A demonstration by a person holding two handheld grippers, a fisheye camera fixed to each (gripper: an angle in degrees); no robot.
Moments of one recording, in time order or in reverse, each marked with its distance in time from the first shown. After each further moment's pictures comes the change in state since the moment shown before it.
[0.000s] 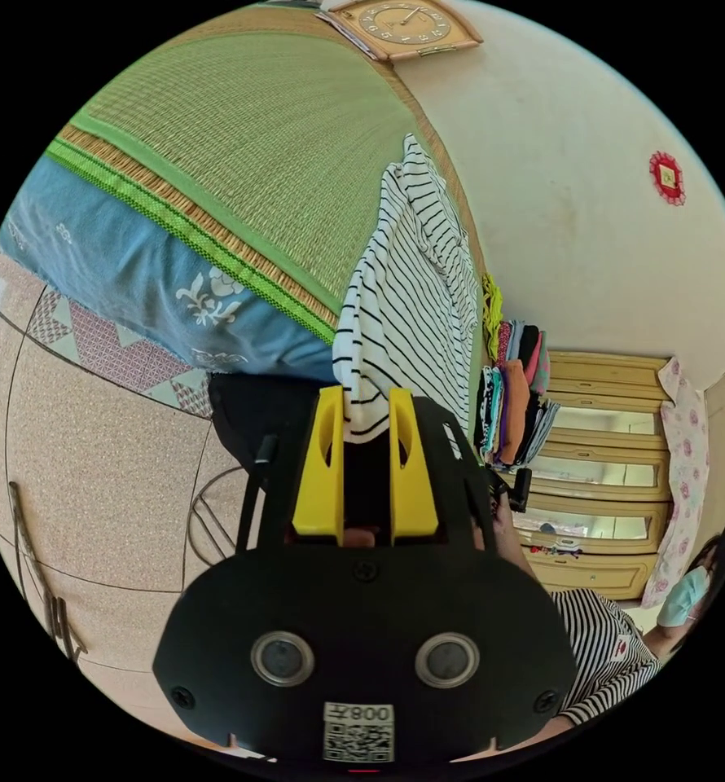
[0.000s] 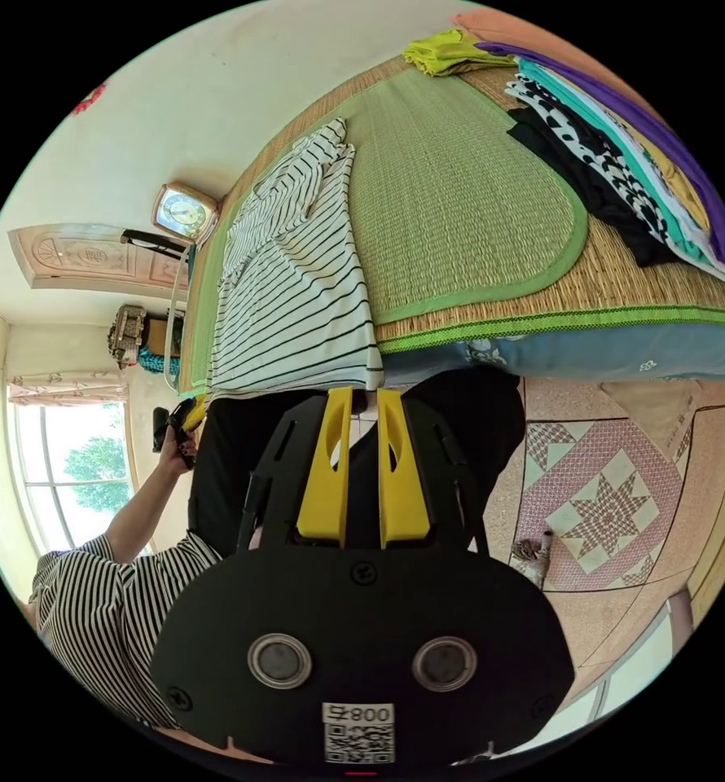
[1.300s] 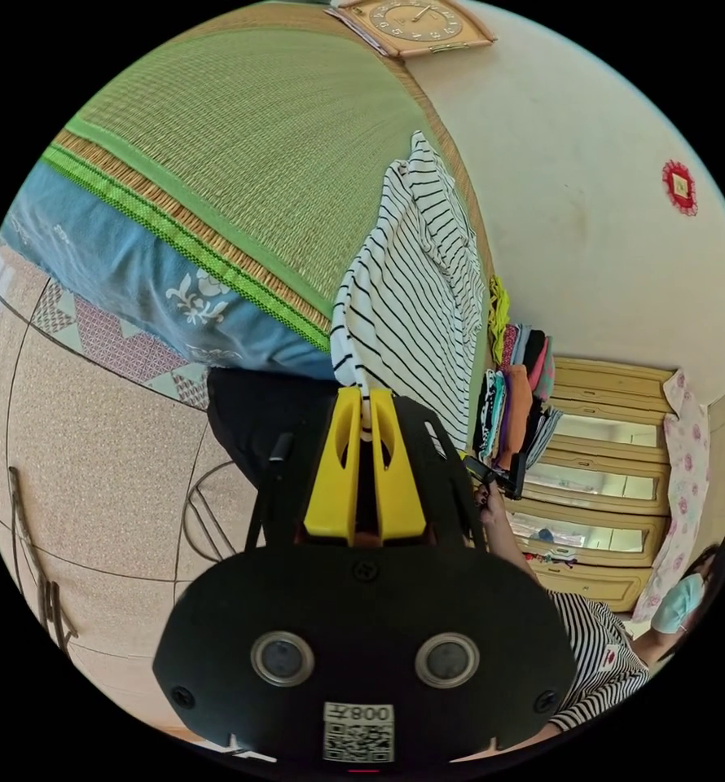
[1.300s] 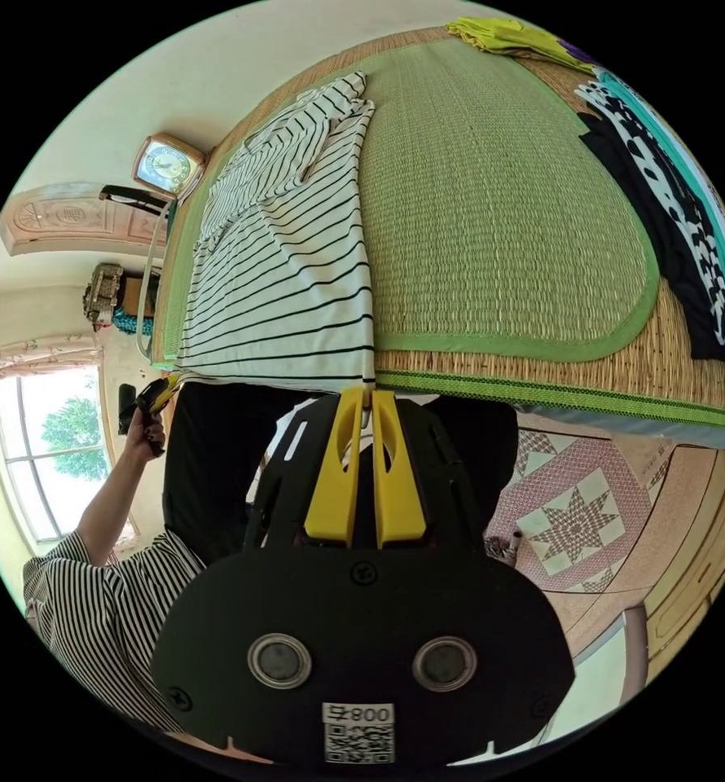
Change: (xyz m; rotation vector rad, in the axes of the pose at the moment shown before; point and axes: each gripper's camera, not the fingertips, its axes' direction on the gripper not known) left arm 0.092 0.035 0.007 -0.017 -0.012 -0.043; right arm -0.010 -0.028 0.040 -0.133 0.081 -0.074
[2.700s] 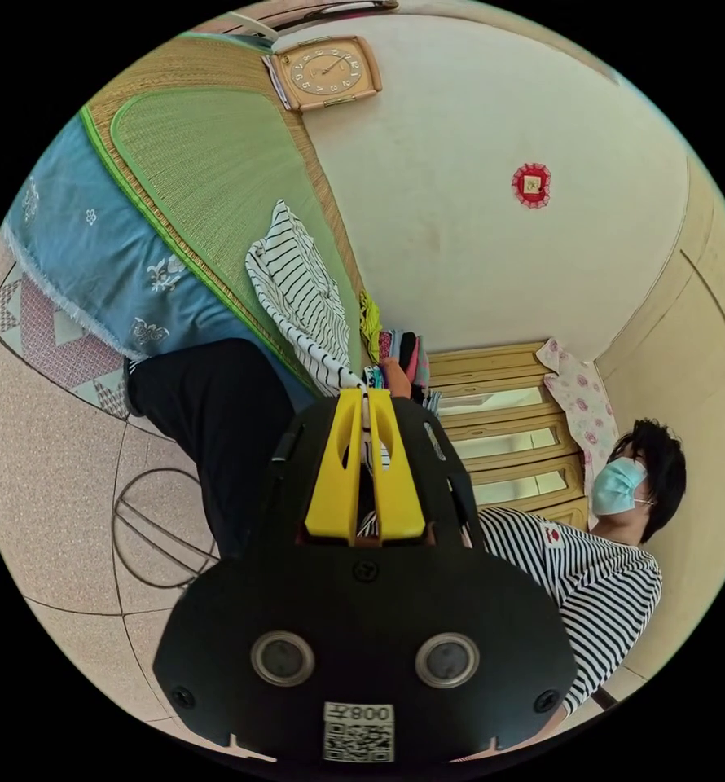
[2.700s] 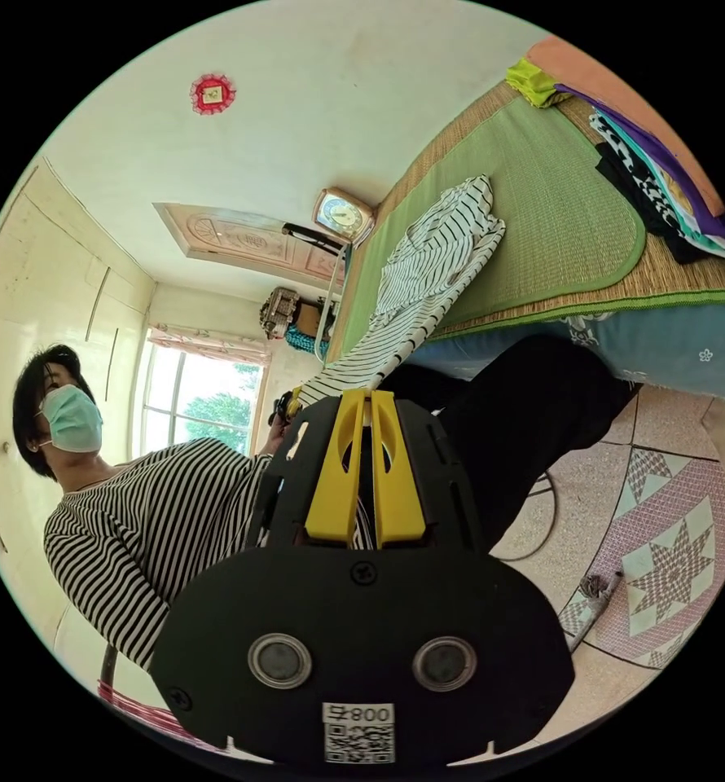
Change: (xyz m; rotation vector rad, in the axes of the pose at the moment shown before) left arm 0.051 0.095 -0.145 0.151 0.418 0.170; right arm 0.066 0.182 -0.150 0.193 -0.594 -0.179
